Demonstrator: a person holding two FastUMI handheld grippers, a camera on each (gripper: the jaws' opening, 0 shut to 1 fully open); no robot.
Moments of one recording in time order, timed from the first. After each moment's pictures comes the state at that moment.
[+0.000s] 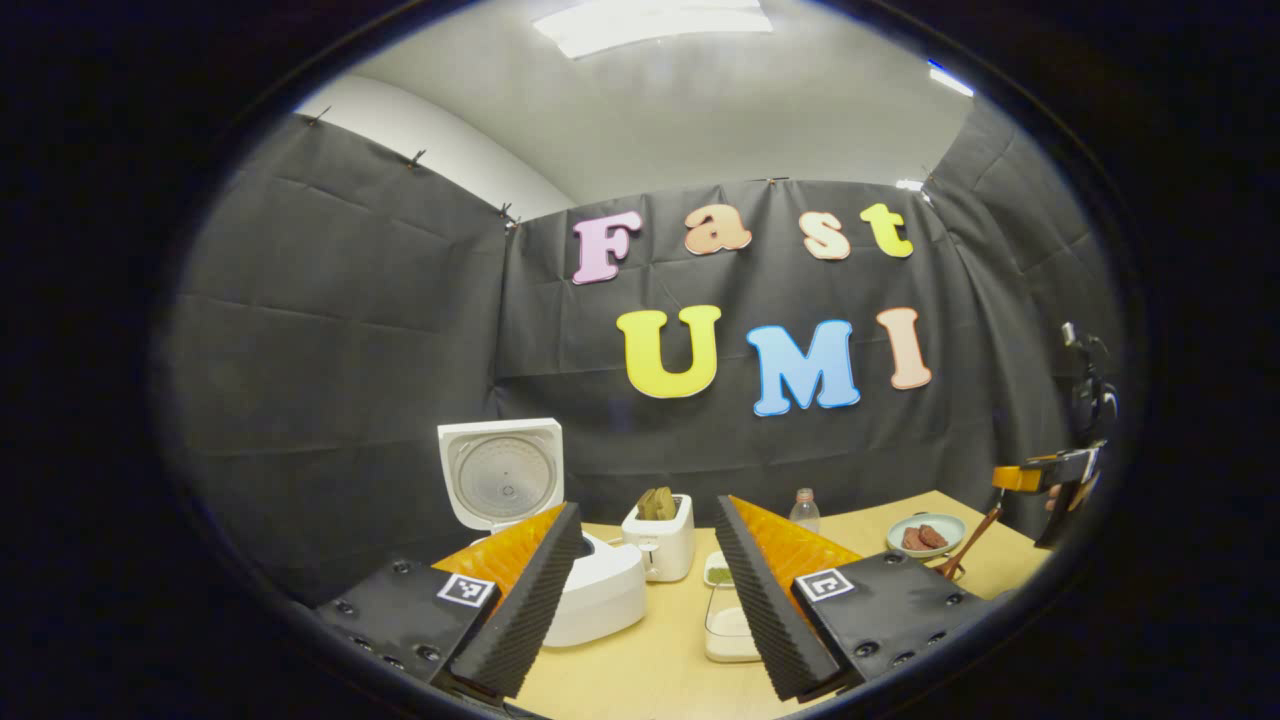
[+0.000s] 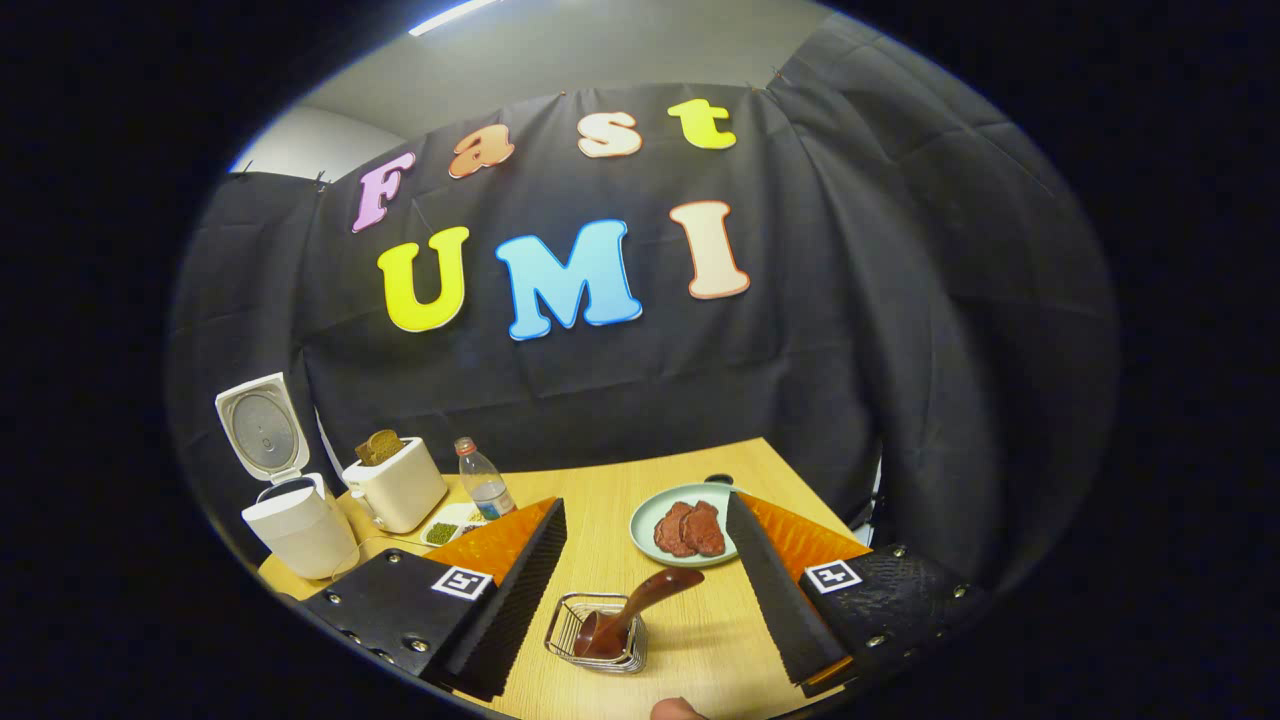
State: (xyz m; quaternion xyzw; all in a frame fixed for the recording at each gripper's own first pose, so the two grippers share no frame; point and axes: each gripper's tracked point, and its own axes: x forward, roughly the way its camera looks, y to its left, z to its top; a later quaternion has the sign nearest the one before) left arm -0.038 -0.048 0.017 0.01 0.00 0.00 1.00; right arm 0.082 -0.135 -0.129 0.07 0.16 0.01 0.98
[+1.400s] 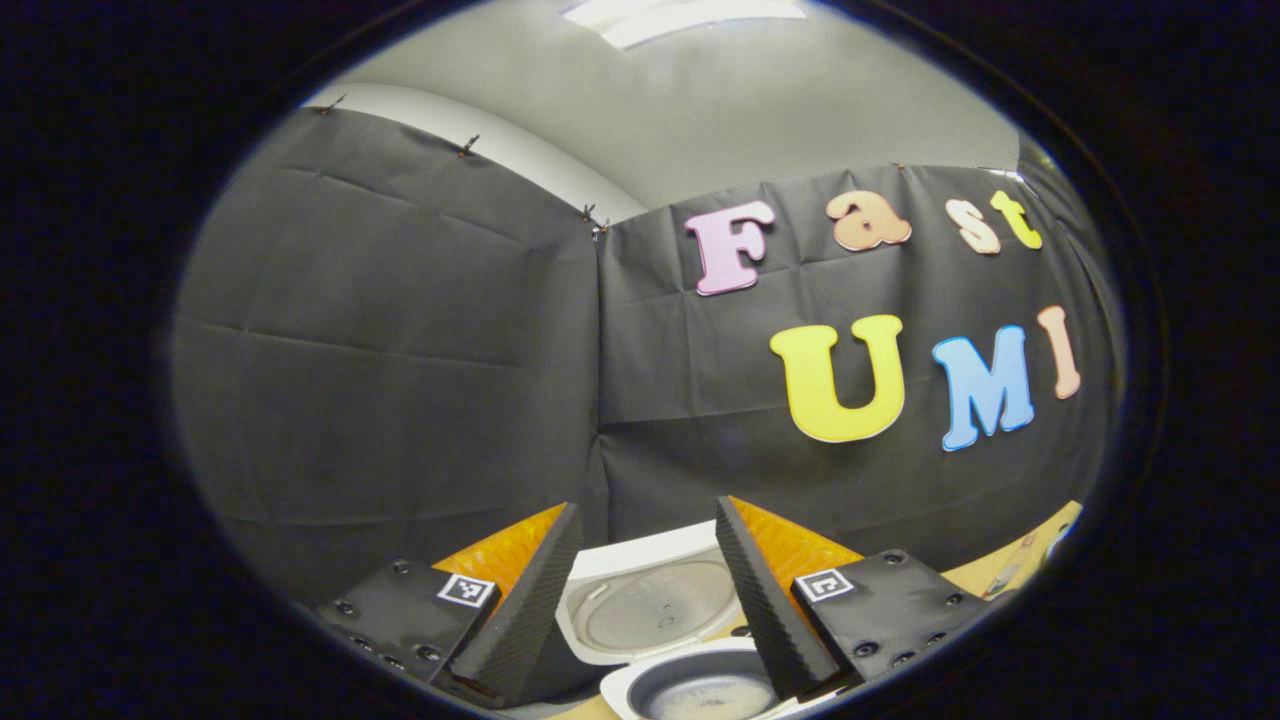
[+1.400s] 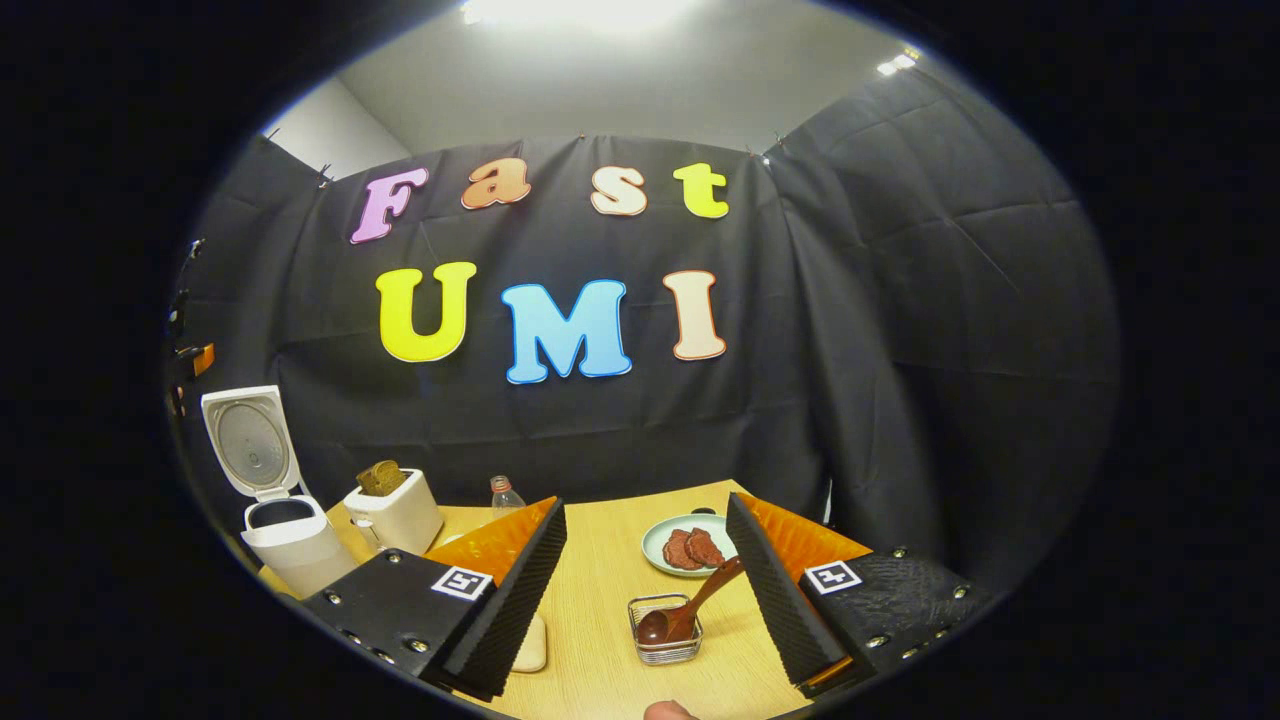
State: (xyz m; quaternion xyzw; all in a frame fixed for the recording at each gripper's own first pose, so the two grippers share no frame) left arm 0.259 0.228 0.080 0.04 -0.04 0.12 0.99; right arm 0.015 -0.040 -0.074 0.03 0.11 -0.10 0.99
